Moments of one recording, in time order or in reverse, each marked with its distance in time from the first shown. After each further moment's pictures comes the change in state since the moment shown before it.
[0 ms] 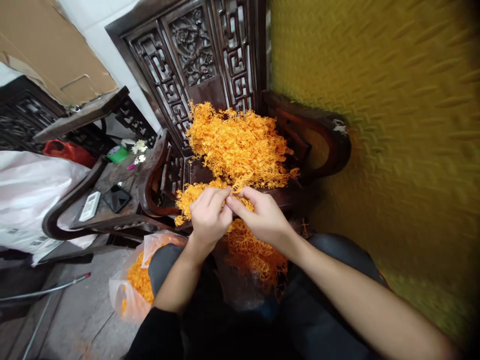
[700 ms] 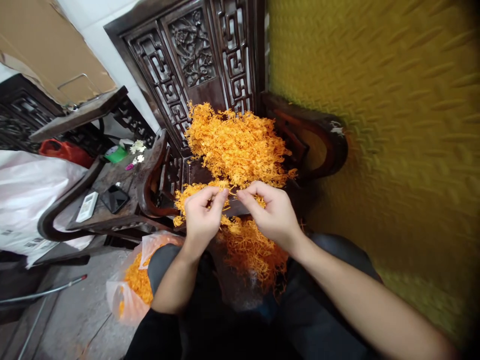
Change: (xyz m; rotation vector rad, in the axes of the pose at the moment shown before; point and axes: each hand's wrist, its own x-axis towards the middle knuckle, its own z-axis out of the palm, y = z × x) left_hand 0.017 0.004 -0.015 -0.389 -0.092 -0.535; right_hand -0.004 -0.009 -0.012 -0.009 0.178 -0.125
